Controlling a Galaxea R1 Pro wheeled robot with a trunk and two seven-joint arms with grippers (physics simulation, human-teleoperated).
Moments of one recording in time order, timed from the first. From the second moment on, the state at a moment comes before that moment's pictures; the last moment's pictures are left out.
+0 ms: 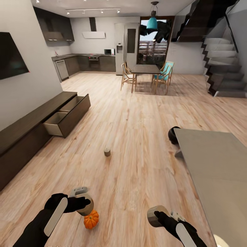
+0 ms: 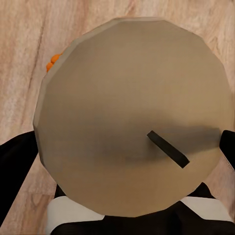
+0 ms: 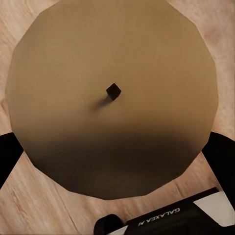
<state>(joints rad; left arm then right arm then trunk) -0.38 0.14 -0.12 -1.14 0.54 0.91 0.18 -0.28 -0.04 0.06 -0.86 -0.83 0.40 -0.22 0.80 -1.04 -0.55</state>
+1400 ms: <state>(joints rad) -0.38 0.14 -0.12 -1.14 0.54 0.91 0.18 -0.28 -0.04 0.06 -0.86 -0.83 0.41 -0.21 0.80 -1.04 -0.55</state>
